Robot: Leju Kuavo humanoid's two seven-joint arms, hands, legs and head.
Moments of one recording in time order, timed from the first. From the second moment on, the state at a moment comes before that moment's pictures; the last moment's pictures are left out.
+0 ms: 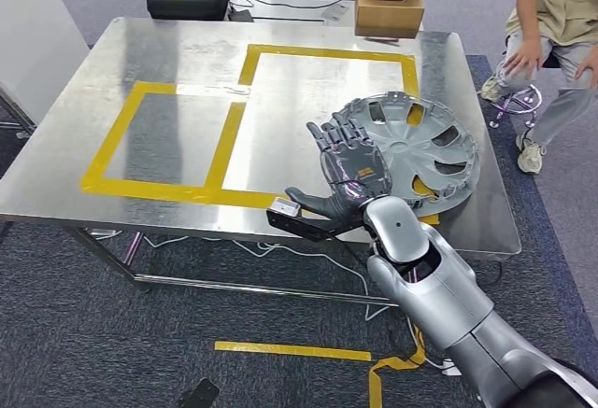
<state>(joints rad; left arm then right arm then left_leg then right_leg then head) -0.06 -0.17 0.44 -0.19 -0.89 0.25 -0.46 -0.70 -0.02 0.84 -1.25 1.22 -0.10 0.25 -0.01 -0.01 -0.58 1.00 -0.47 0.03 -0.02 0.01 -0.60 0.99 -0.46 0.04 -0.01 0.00</state>
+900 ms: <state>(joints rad) -0.06 -0.17 0.46 -0.19 -0.87 0.22 -0.44 -0.70 -0.02 0.84 -1.25 1.23 -0.10 0.26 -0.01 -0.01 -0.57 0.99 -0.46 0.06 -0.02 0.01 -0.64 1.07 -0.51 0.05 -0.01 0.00</state>
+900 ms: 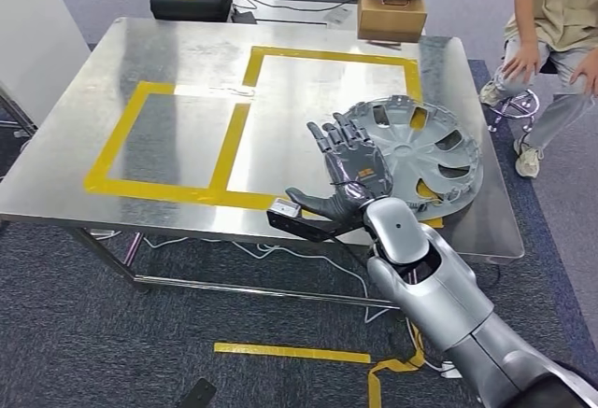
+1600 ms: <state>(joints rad) -0.06 -0.17 0.47 -0.19 -0.87 0.22 -0.44 -0.69 -0.03 0.85 -1.26 1.24 -0.10 0.26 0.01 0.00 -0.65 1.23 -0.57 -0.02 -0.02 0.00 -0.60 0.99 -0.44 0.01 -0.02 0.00</state>
